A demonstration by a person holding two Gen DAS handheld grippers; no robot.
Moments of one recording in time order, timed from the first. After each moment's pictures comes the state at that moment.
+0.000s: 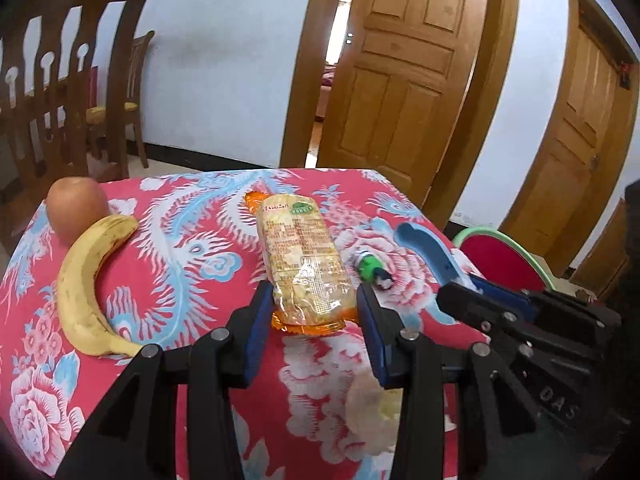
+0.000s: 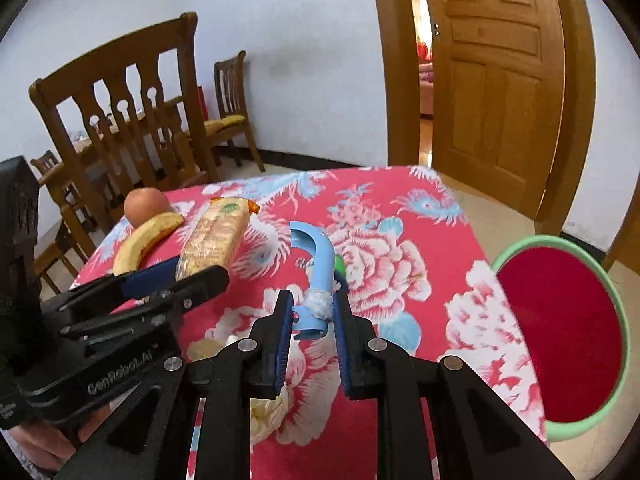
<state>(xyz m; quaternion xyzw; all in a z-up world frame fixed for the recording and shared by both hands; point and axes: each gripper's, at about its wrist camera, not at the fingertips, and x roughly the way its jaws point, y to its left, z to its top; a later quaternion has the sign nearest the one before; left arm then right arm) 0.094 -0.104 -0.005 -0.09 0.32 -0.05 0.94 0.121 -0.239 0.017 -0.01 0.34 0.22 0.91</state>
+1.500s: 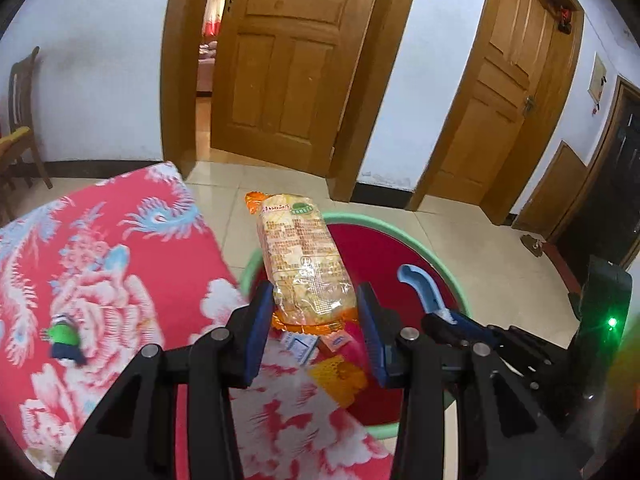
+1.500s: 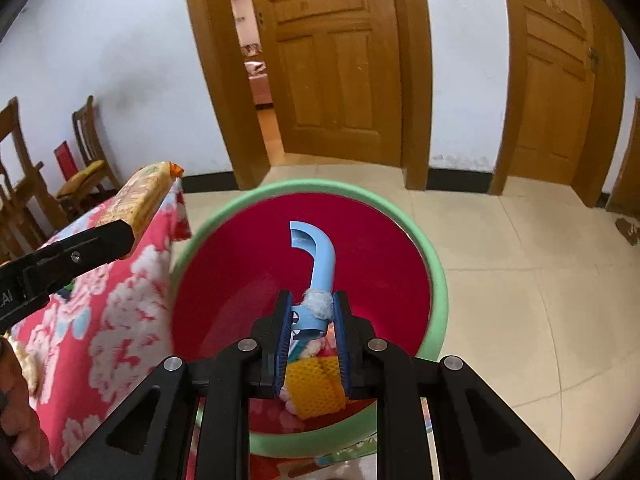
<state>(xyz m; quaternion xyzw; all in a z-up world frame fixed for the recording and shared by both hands) 0.176 -0.327 0.002 -0.05 0.36 -0.20 0.91 0.143 -0.478 -0.025 0.07 0.37 -0.01 0.92</state>
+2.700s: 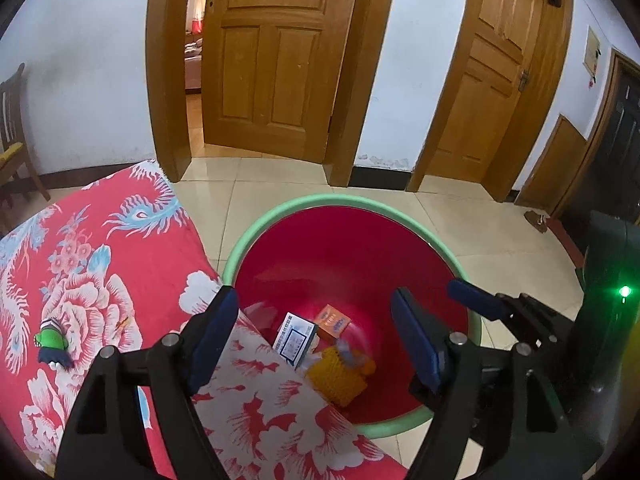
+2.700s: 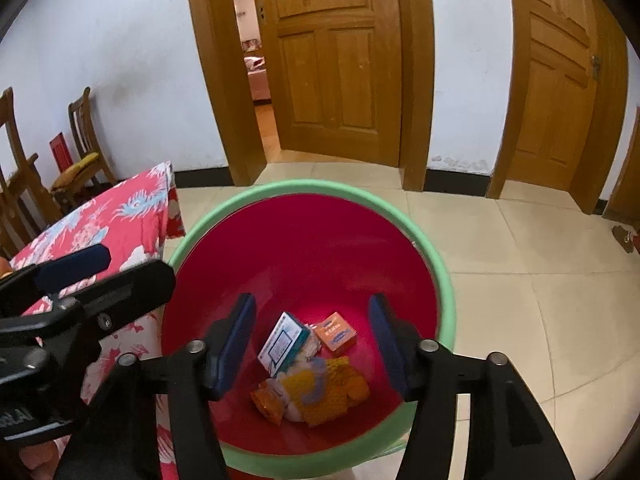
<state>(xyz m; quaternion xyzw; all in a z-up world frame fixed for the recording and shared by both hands) 0.177 -0.346 -0.006 0.00 0.37 -0.21 0.90 0.156 -0.475 -0.024 0.06 0.38 -0.01 0.93</state>
